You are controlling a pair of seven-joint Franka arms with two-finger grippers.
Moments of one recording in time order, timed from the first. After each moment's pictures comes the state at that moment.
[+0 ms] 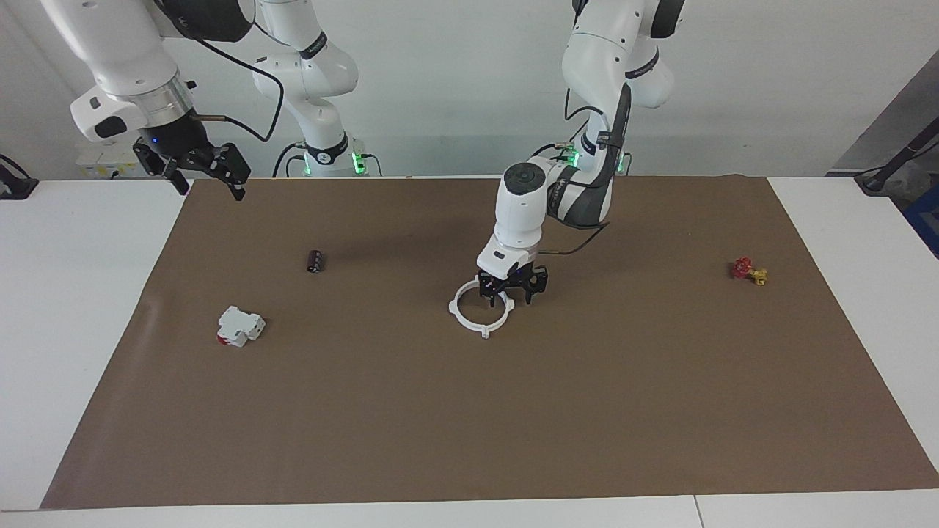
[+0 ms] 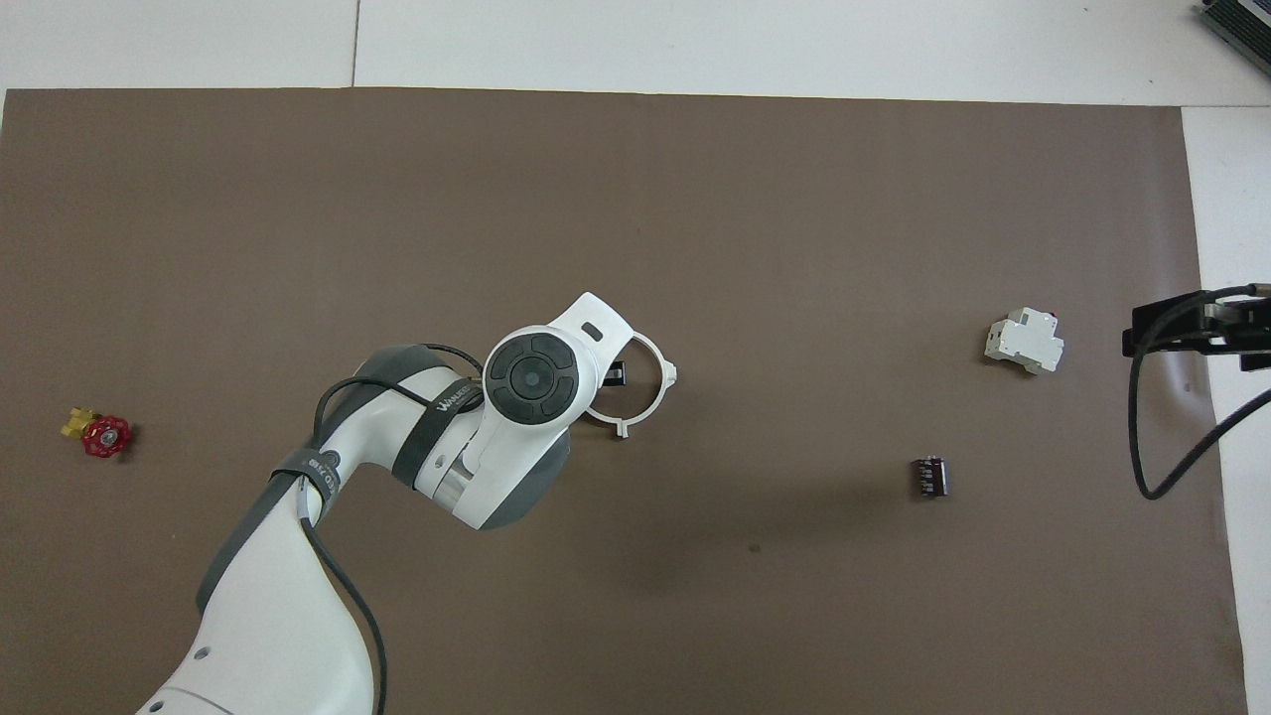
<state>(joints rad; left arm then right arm) -0.67 0.35 0.05 -1.97 0.08 2.44 -0.69 0.10 -0.07 -0.14 -1.65 -0.03 1.57 0.11</state>
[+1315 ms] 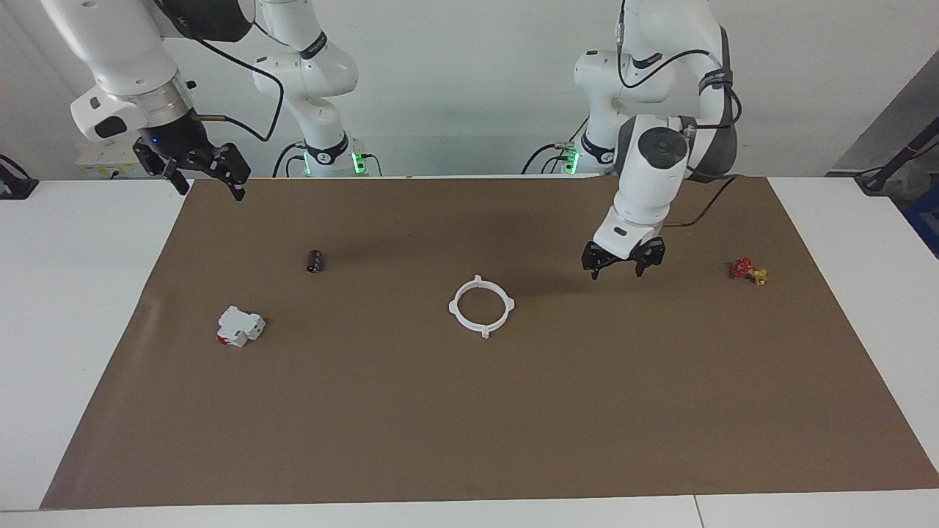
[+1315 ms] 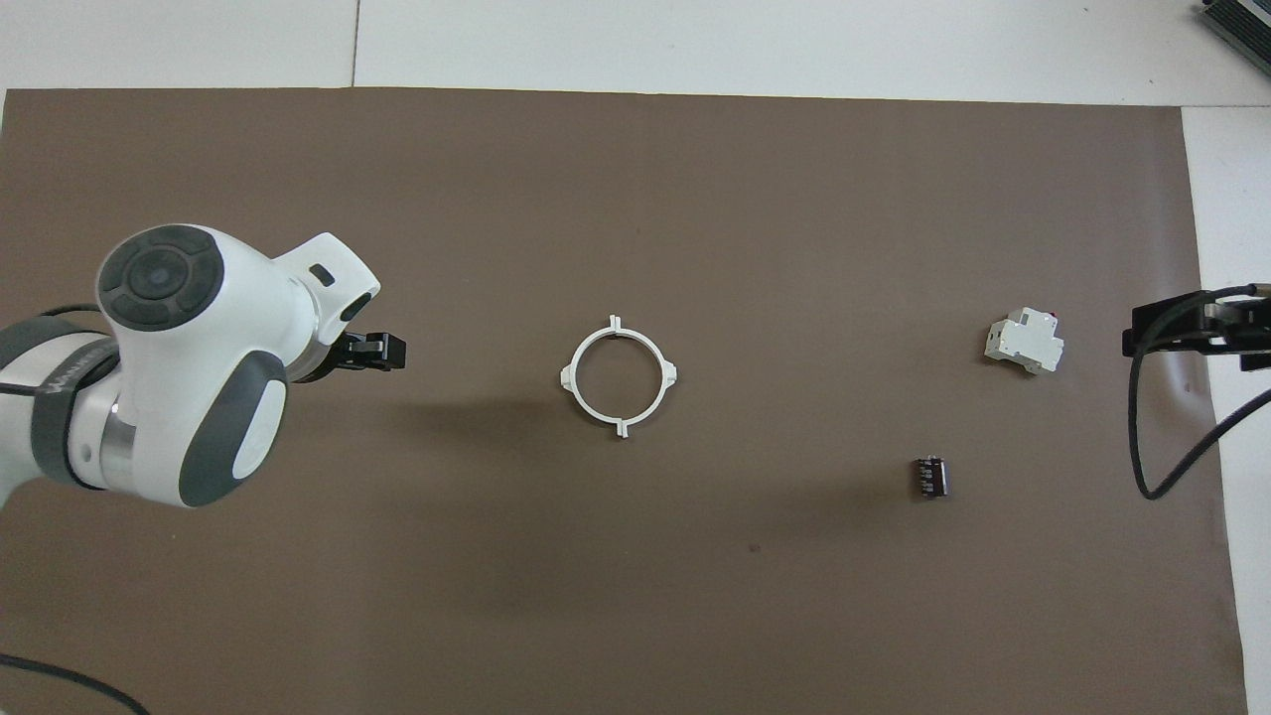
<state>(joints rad) -0.32 0.05 0.07 -2.04 0.08 2.08 -0.23 0.10 -0.07 -0.14 -1.65 -0.03 1.57 0.11</state>
